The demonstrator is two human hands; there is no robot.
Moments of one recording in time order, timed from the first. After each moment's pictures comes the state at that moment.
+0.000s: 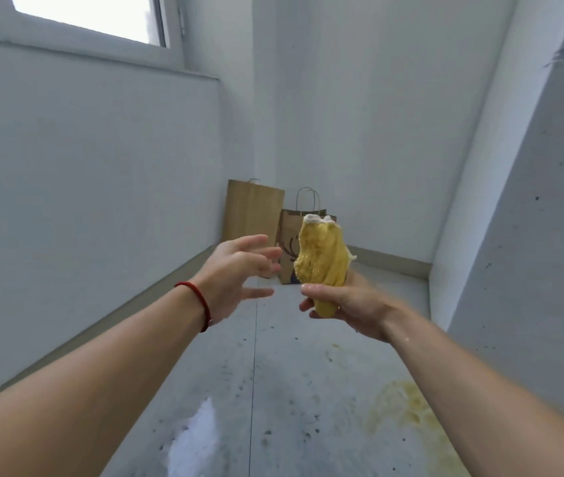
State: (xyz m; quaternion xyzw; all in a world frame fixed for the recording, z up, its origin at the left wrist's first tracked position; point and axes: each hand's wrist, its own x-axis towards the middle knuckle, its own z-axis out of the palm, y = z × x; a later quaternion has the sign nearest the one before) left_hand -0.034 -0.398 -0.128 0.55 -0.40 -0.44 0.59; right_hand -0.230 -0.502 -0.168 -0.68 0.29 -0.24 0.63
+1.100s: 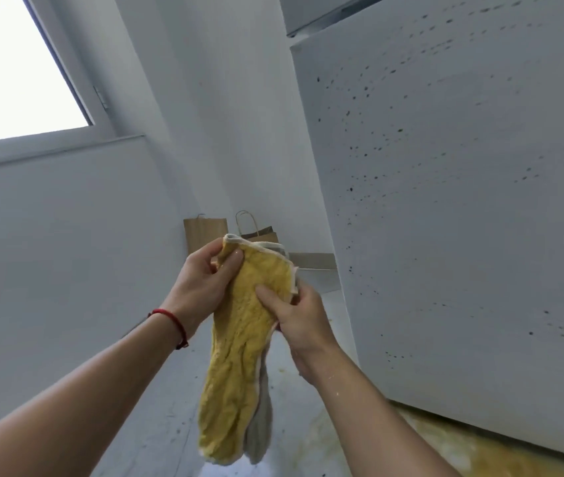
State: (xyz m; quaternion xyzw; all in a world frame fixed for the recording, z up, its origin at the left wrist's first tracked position) left_hand -0.304 -0.560 -0.119 0.64 -0.52 -0.19 0.53; right_hand -0.432 -0.620 -0.207 -0.45 0.18 -0.46 0.74
